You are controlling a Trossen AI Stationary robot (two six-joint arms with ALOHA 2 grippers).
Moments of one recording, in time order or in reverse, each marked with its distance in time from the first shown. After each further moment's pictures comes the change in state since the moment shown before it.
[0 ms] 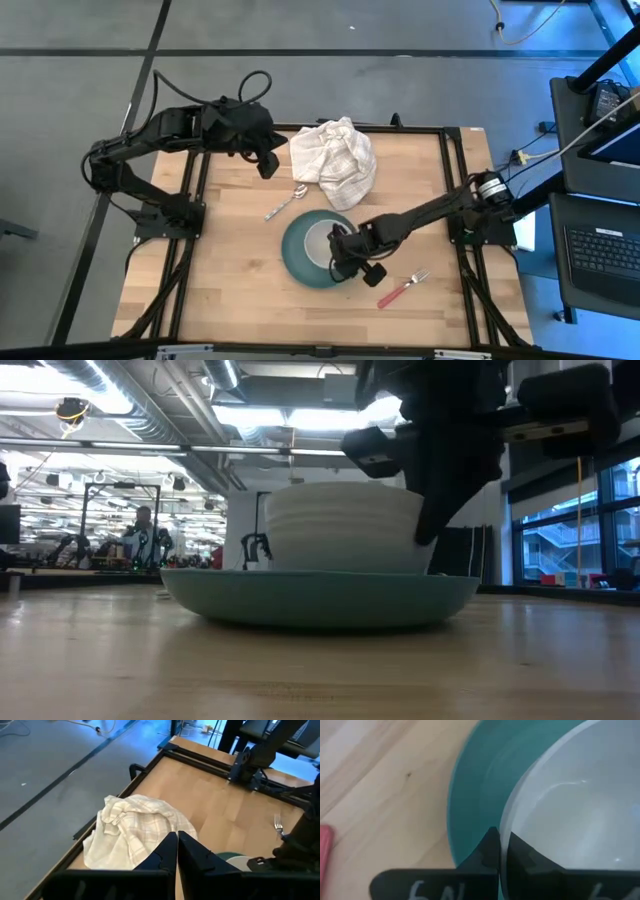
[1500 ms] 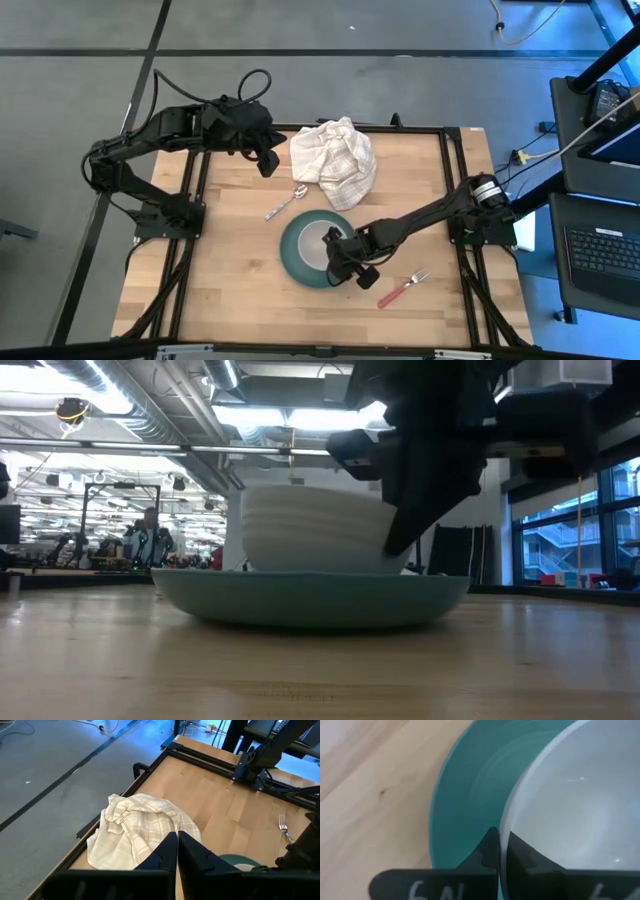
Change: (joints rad) left arm 0.013 0.000 0.000 -0.006 -0.004 0.000; right arm 0.014 0.053 0.003 0.089 0.069 -0.001
